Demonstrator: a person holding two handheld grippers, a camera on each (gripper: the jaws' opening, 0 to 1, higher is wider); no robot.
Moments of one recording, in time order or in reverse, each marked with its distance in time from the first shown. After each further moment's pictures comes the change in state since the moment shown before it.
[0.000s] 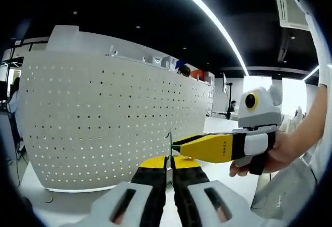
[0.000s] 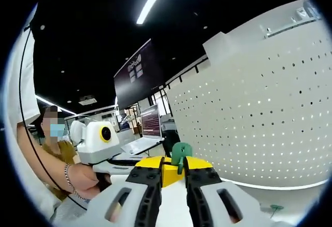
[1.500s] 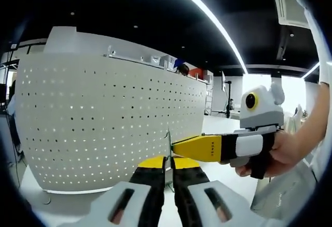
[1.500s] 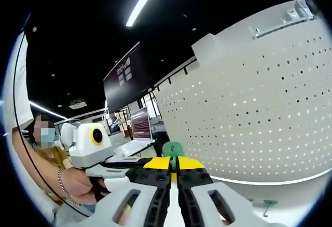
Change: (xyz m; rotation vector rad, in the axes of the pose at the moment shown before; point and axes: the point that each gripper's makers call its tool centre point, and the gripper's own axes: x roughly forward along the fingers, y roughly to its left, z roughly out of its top) left arm 0.010 -0.011 0.001 0.011 0.012 -0.008; right arm -0.010 -0.015 0.002 0.027 -0.007 -0.089
